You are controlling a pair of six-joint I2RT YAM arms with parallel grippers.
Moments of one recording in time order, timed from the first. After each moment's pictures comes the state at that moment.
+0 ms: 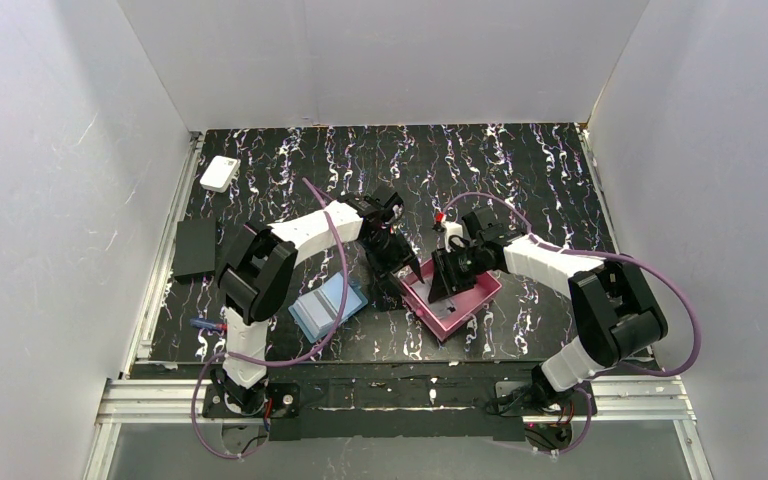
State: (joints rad) left arm -0.70 1.98 1.43 -0.80 0.51 -1.15; right arm 0.49 1.54 0.82 -0.42 -0.62 0.13
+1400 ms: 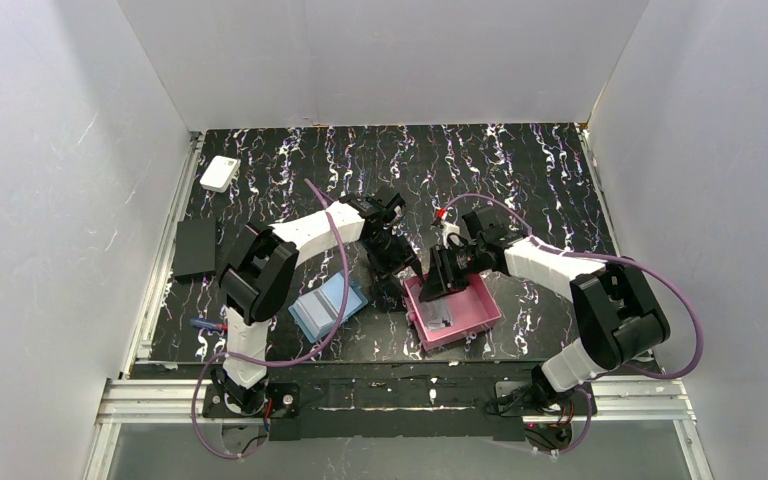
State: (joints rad) left arm -0.71 1.98 1.44 -0.81 0.52 -1.17; right arm 0.49 1.52 0.81 -0.34 -0.79 0.30
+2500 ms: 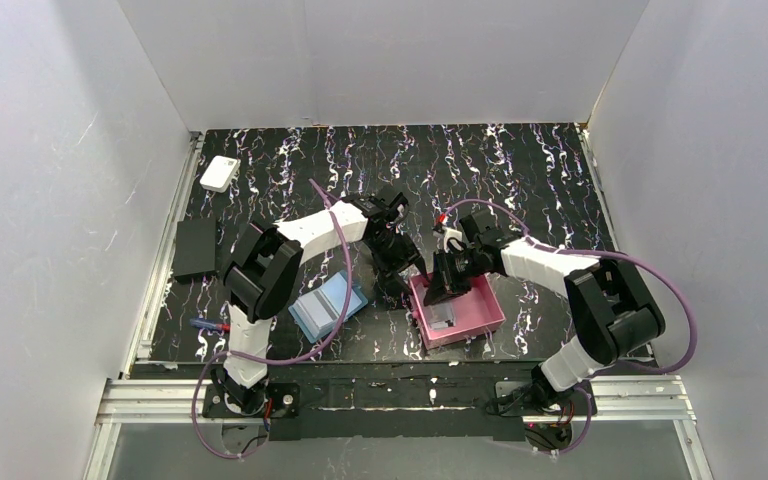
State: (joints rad) left arm -0.71 2.00 1.45 -0.77 0.54 -1.17; right arm 0.50 1.55 0.80 -0.35 -0.73 0.36
